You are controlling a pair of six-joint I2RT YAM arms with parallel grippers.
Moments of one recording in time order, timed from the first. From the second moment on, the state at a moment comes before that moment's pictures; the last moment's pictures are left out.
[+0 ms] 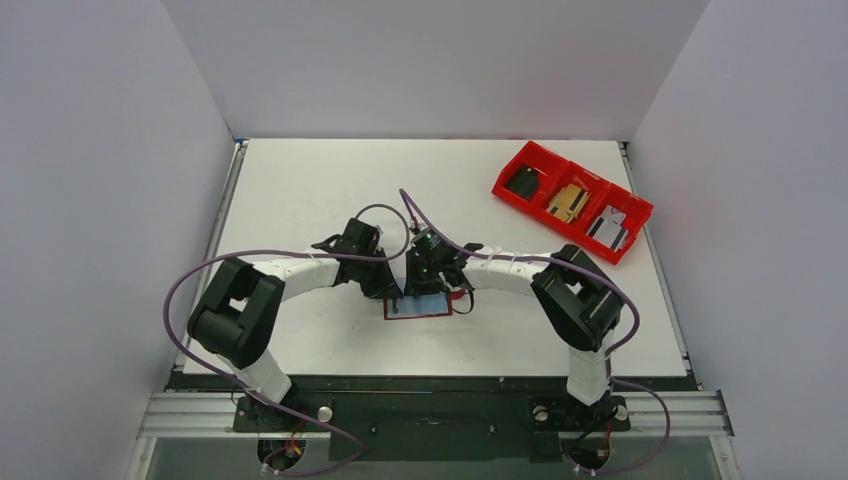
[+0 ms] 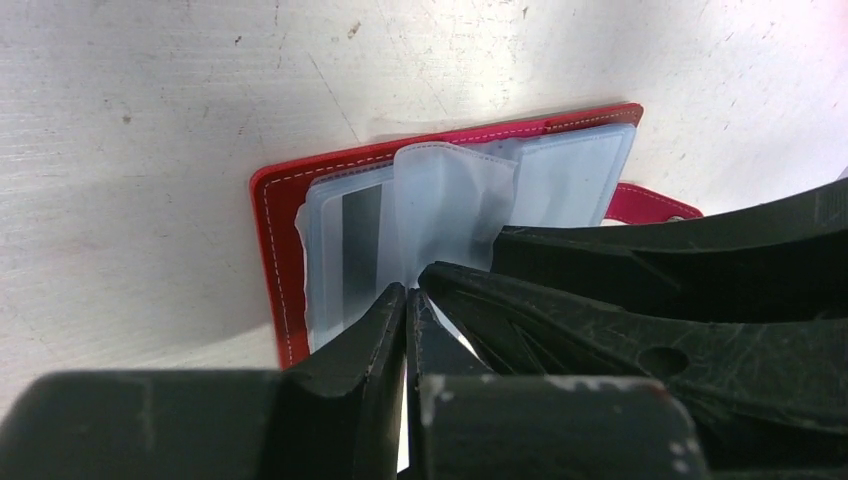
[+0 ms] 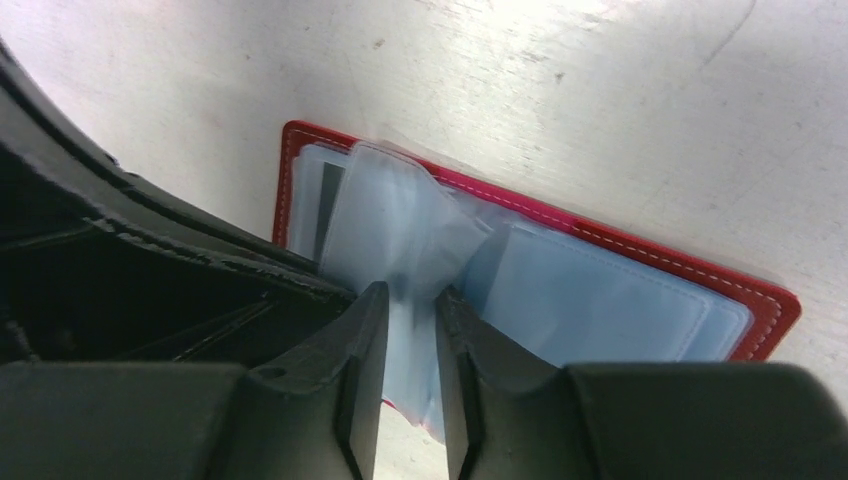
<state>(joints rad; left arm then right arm) -0.50 1.67 0.86 -0.25 0.32 -0.83 0.83 1.90 1.15 -0.21 -0.06 0.65</state>
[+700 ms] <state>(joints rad) -0.57 1.58 0.88 -0.27 0.27 -0.84 0.70 1.68 1.18 -0.43 -0.01 0.63</state>
